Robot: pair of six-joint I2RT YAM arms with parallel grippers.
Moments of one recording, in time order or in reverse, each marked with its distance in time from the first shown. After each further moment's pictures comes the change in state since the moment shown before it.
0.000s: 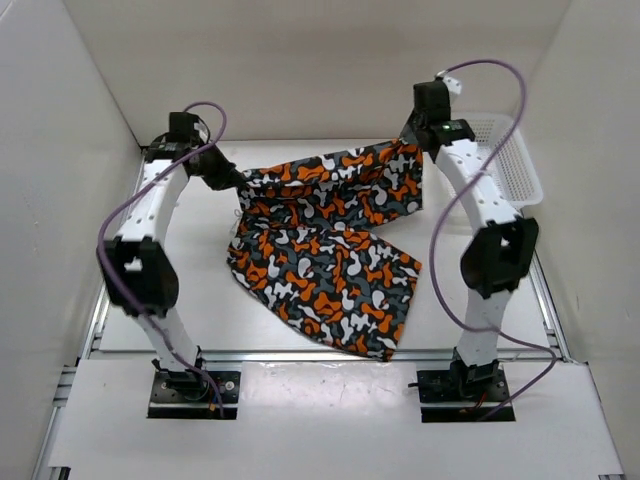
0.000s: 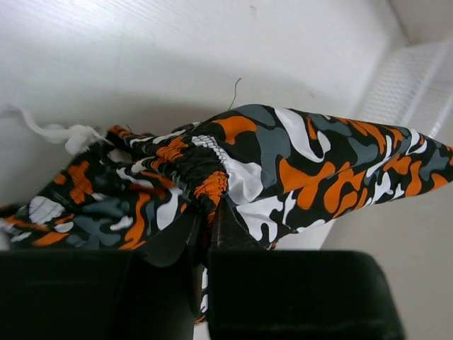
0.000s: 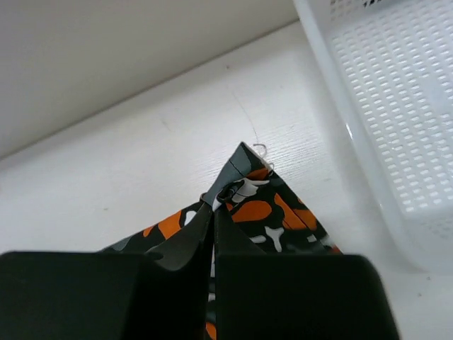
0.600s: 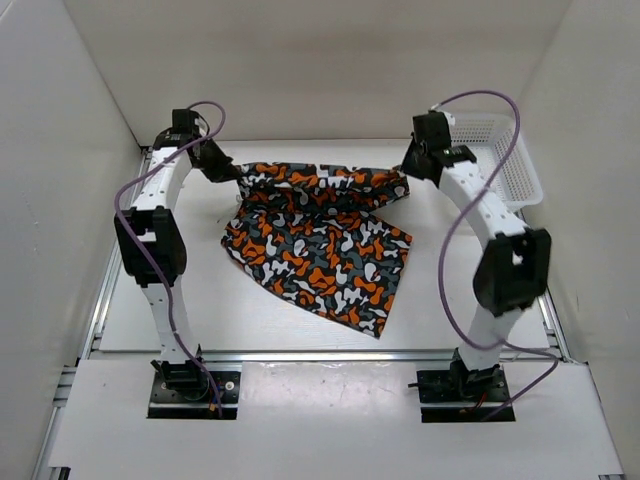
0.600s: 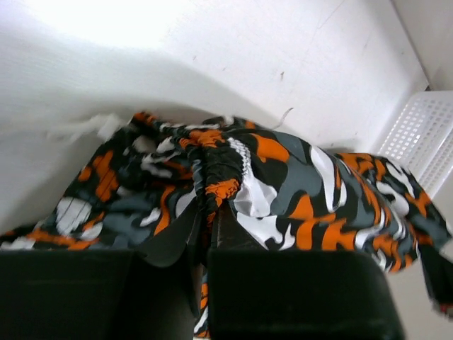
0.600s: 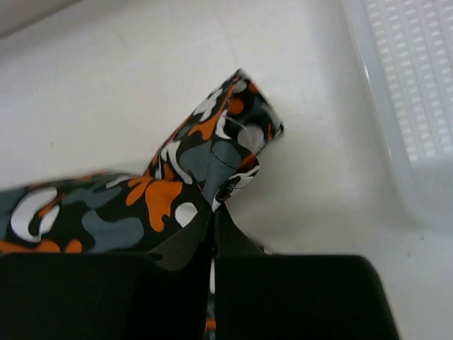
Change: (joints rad) left arm 0.053 0.398 0.275 0.029 0.007 0.038; right arm -0.009 -0.040 -0.260 0.040 -0.098 -0.033
